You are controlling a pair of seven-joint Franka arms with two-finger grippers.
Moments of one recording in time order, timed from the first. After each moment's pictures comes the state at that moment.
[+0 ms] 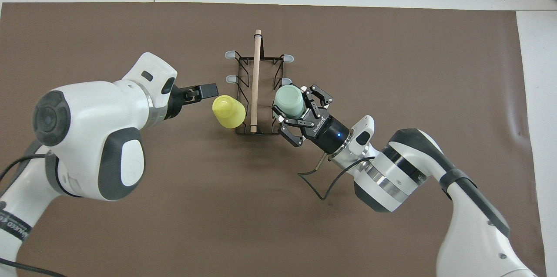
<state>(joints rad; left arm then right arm) -0.08 0.03 -0.26 -2.06 -0.31 2.45 -0.19 0.31 0.25 0.11 -2.25 2.62 1.97 -2.72</state>
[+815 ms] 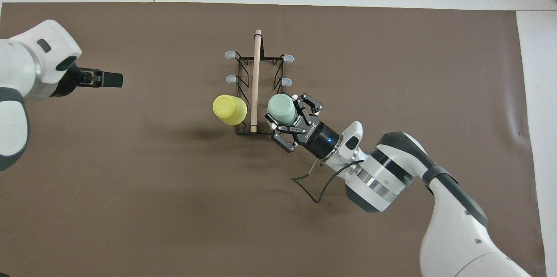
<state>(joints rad) -0.07 0.01 0.01 -1.72 0.00 1.93 0.18 0.34 0.32 0.11 -2.26 2.63 1.92 -2.74</state>
